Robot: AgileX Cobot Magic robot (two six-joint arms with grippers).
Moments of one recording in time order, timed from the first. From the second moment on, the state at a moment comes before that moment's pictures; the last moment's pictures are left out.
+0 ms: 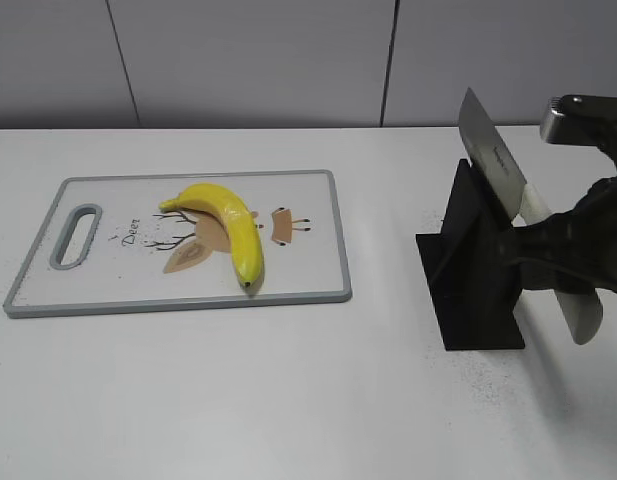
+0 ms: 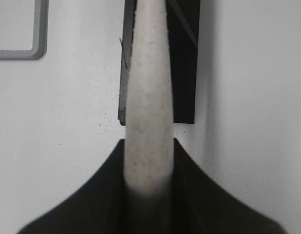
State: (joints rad) left arm -0.02 -0.01 -0.49 -0.07 1.09 0.09; right arm 0.43 1.30 -0.72 -0.04 0.56 0.46
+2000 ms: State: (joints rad) left arm -0.02 -0.01 -0.49 -0.07 1.09 0.09; right arm 0.43 0.80 -0.84 0.10 0.89 -0.19
